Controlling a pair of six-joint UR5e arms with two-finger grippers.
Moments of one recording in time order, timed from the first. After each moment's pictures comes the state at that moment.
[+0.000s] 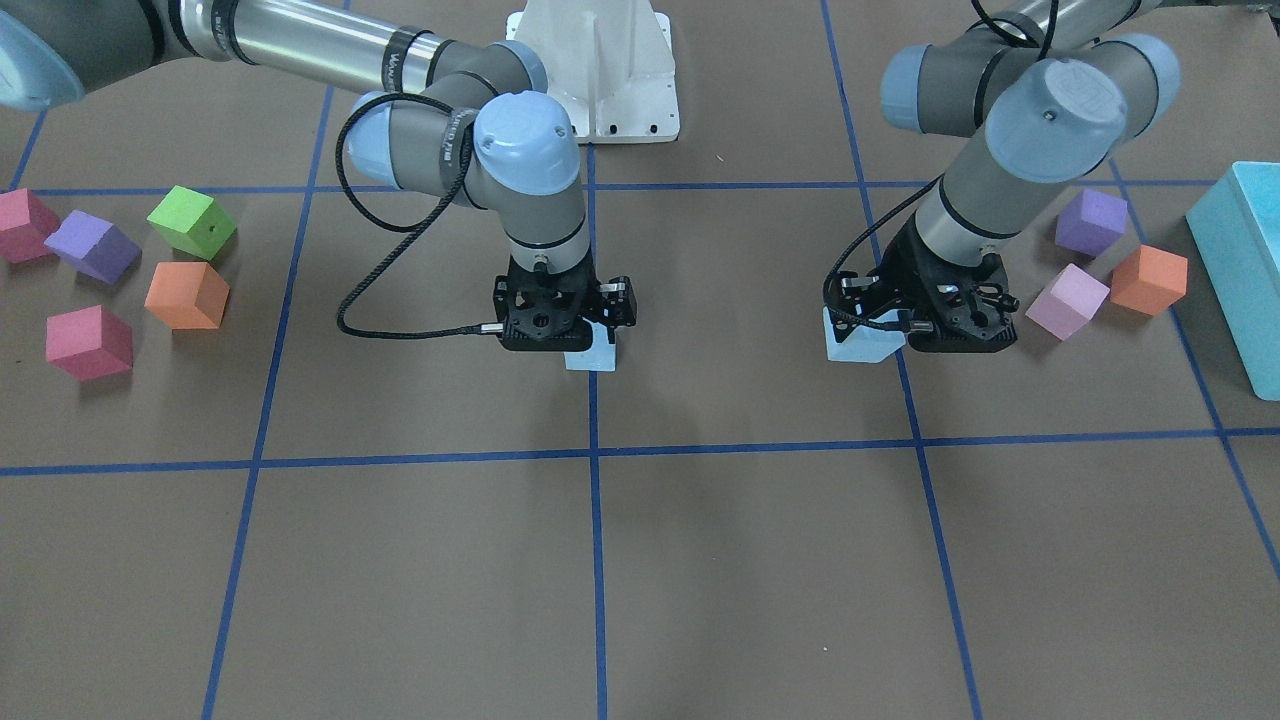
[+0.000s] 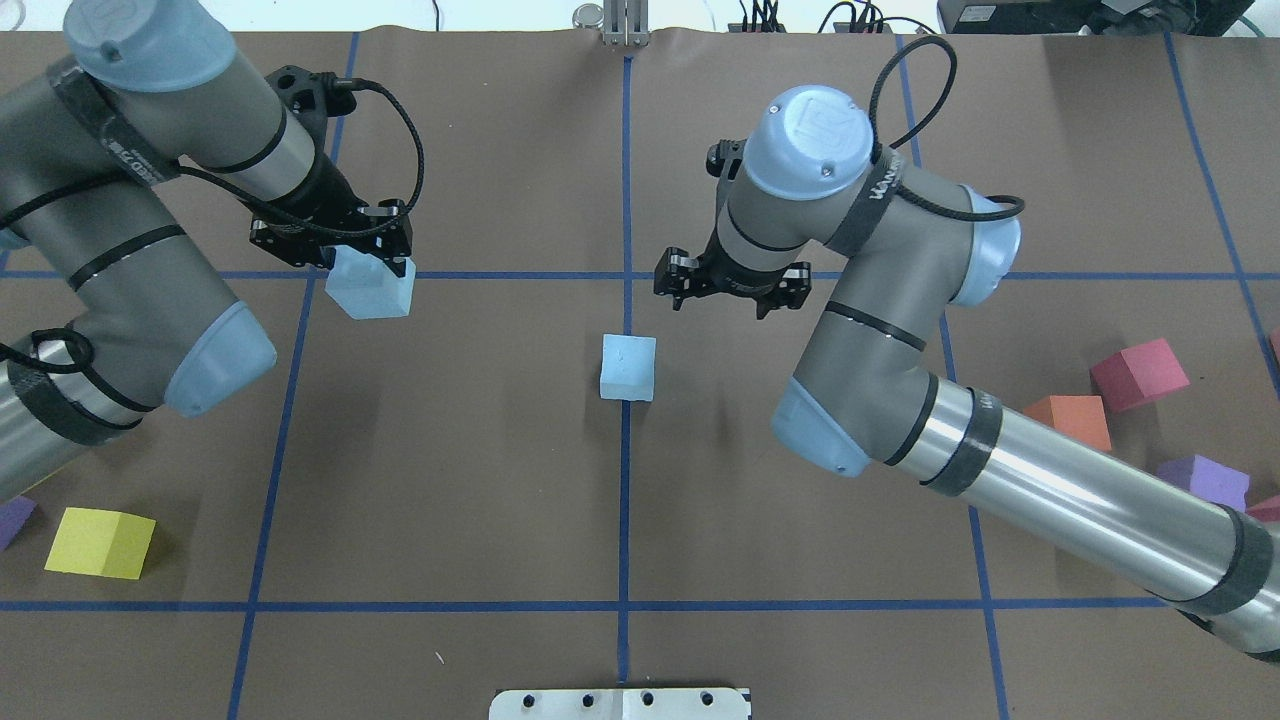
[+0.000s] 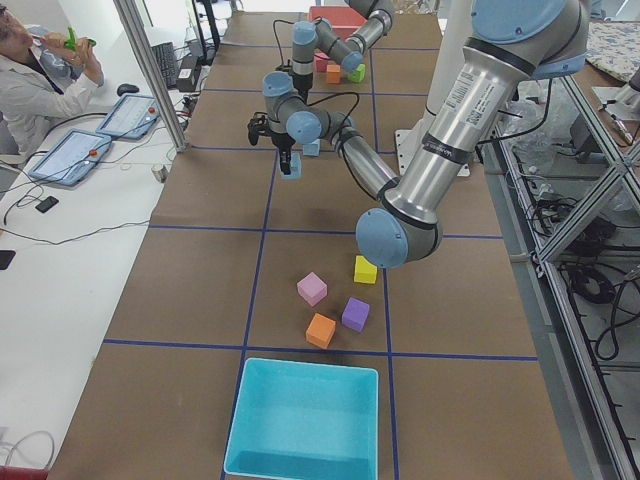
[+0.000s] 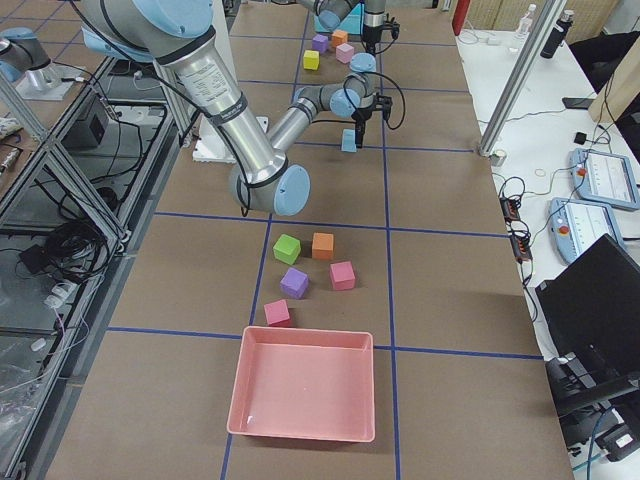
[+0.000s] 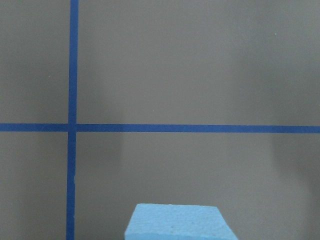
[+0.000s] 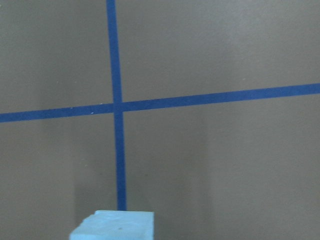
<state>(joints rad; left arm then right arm) -0.84 -2.12 -1.76 -1.53 -2.16 -1.01 0.67 -0.90 1.60 -1.50 2.00 1.19</state>
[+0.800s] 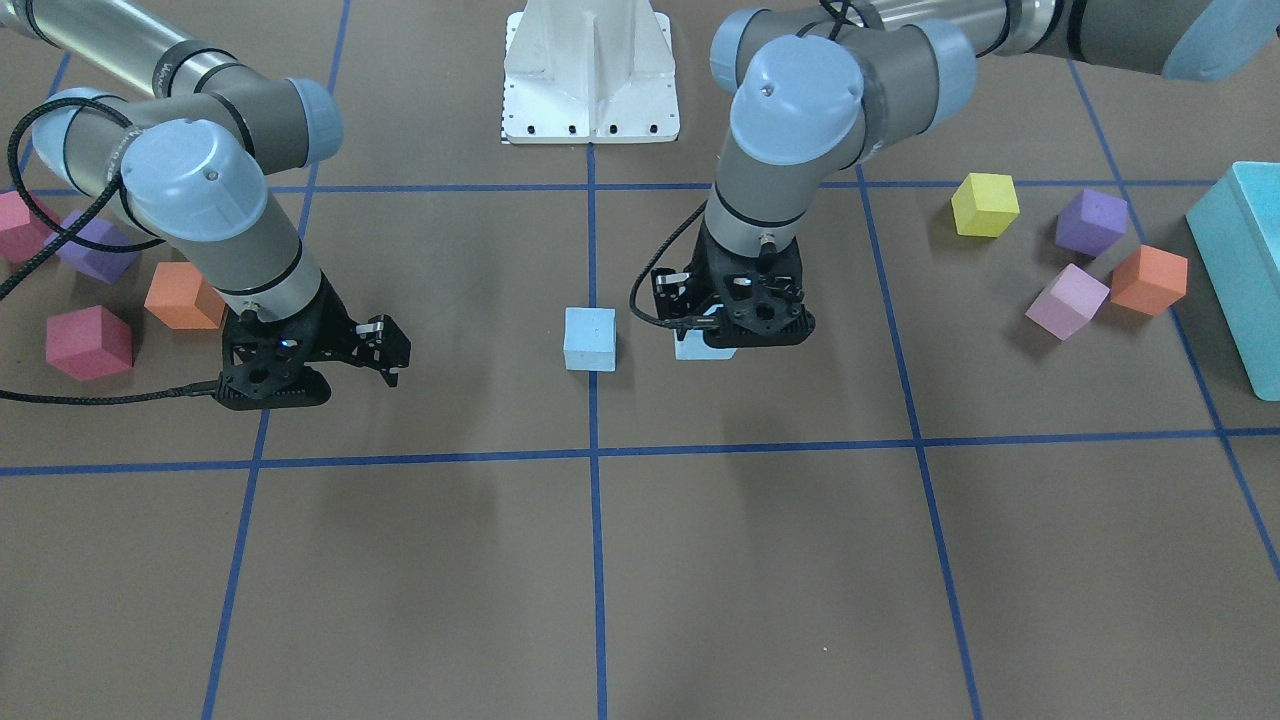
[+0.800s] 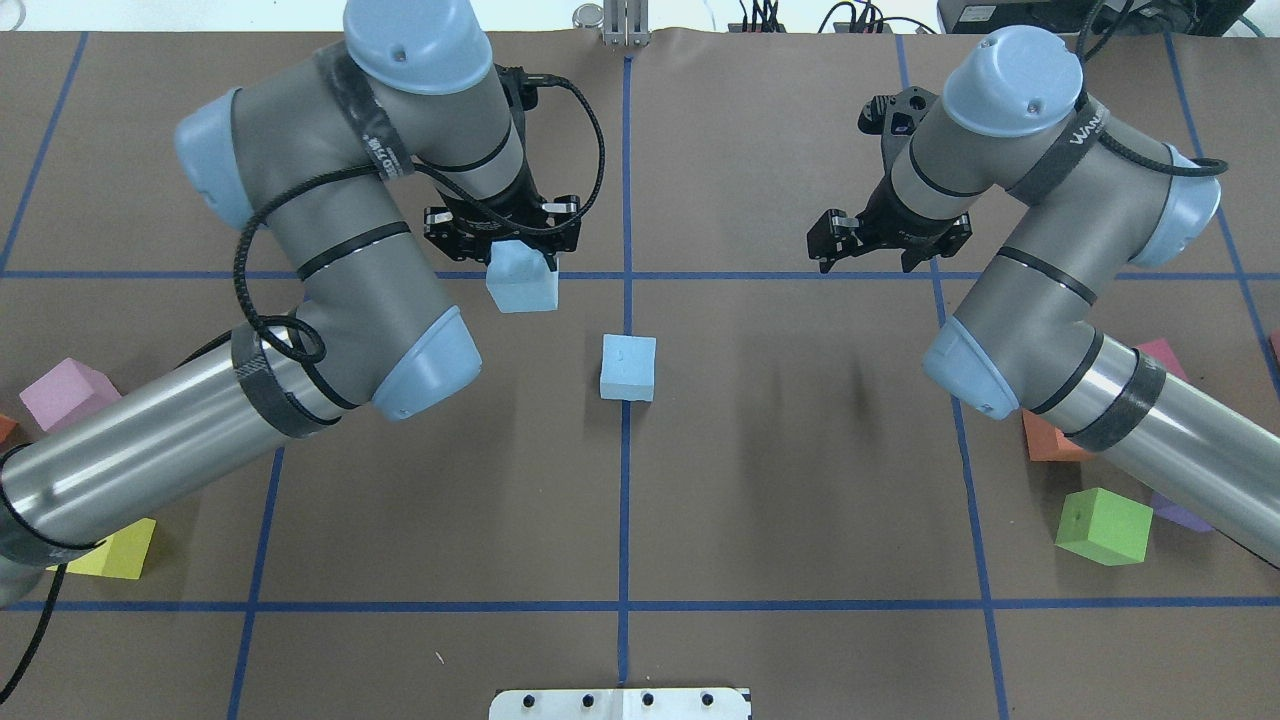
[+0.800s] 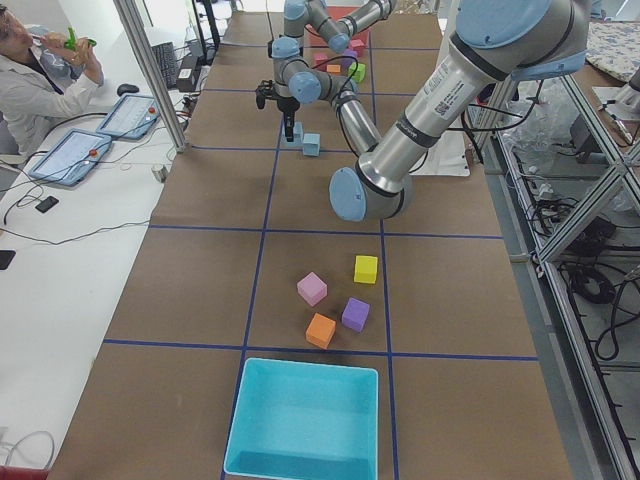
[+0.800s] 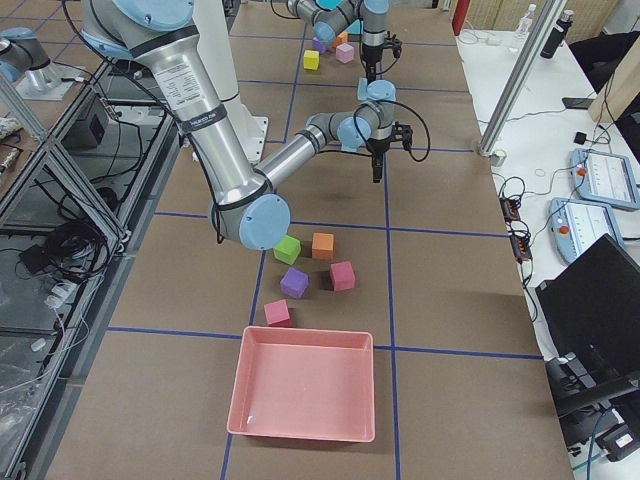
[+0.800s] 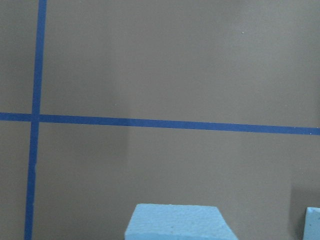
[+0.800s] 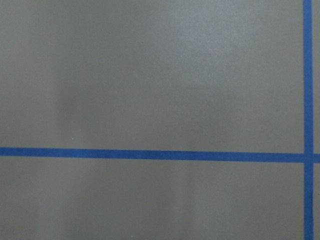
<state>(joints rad) -0.71 -2.42 -1.58 -1.46 -2.03 -1.12 0.83 -1.07 1.67 -1.50 2.06 0.93</state>
